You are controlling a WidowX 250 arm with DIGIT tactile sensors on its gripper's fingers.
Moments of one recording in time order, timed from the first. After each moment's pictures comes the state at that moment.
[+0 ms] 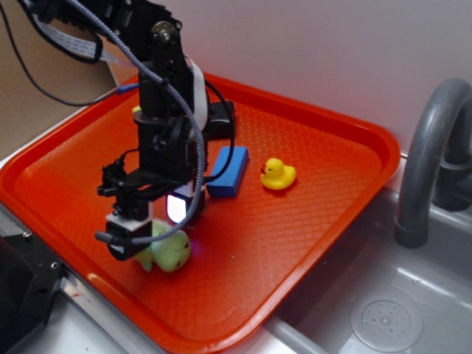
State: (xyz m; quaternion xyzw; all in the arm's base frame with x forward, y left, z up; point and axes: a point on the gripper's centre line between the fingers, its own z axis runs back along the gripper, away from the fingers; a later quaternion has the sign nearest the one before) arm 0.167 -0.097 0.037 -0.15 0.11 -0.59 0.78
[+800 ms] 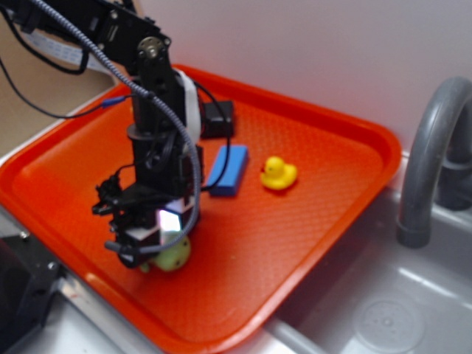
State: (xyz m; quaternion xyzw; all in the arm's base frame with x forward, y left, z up) arm 0.157 -0.085 0.027 -0.11 0.11 -0.59 0.79
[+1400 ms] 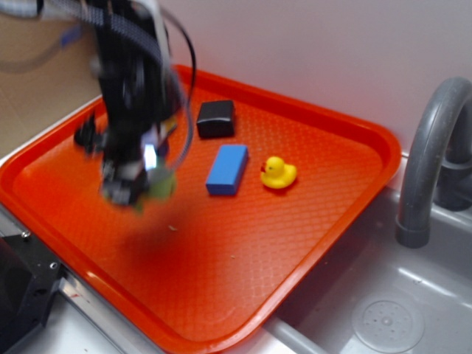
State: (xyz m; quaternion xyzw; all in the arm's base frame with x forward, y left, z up) arm 0.197 -0.054 0.114 -0.05 0.03 -0.37 0.93
